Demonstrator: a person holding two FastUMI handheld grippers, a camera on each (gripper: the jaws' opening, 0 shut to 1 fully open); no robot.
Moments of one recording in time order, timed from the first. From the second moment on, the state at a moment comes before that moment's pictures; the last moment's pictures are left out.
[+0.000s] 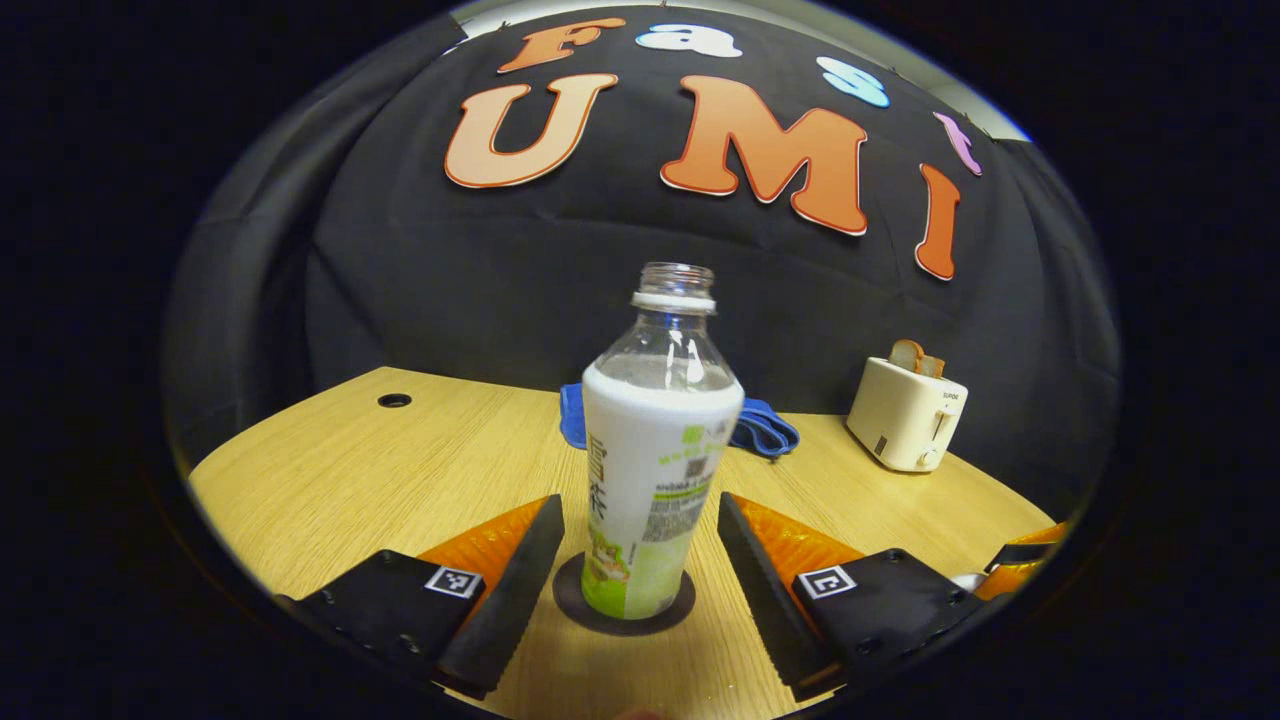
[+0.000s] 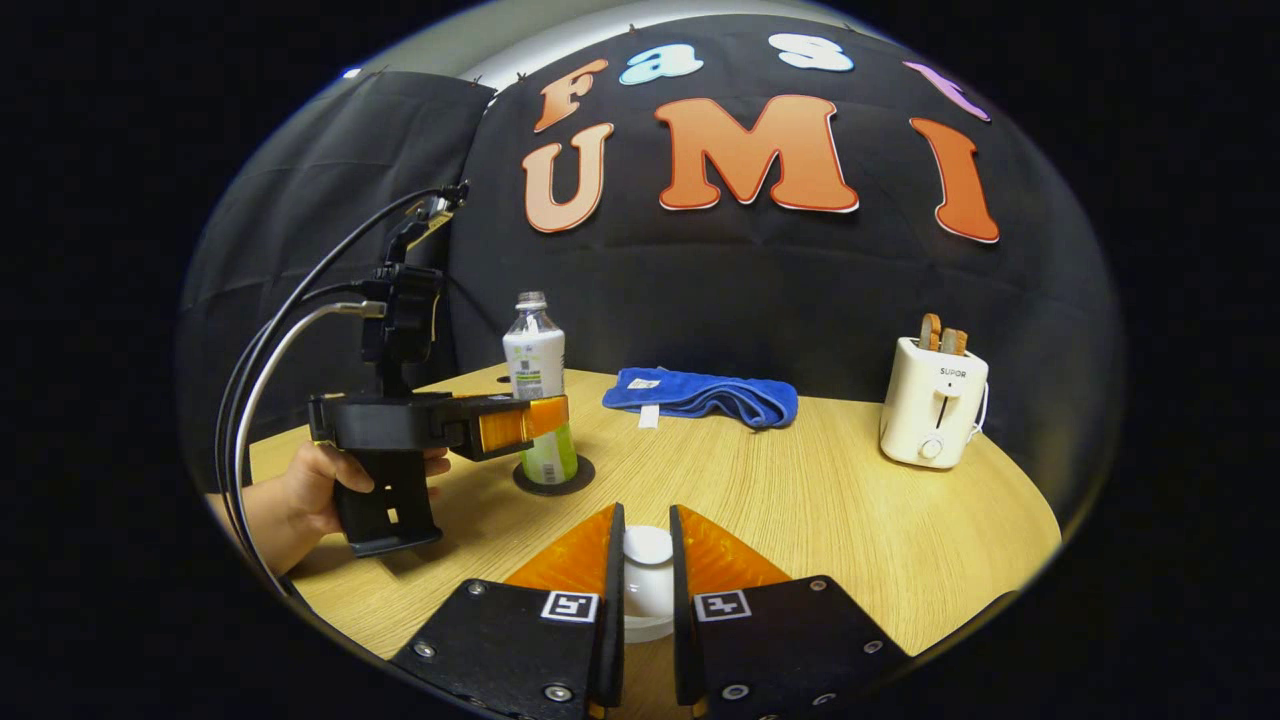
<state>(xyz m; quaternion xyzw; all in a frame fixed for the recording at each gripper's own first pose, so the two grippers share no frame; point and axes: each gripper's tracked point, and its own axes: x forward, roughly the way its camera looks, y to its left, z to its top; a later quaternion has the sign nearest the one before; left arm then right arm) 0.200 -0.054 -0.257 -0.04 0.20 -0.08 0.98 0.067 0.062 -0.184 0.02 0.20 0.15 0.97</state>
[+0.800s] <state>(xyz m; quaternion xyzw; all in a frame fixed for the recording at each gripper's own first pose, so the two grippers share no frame) 0.149 -0.038 -0.171 0.00 0.10 -0.06 0.99 0.068 0.066 -0.178 0.02 0.18 0.14 0.97</state>
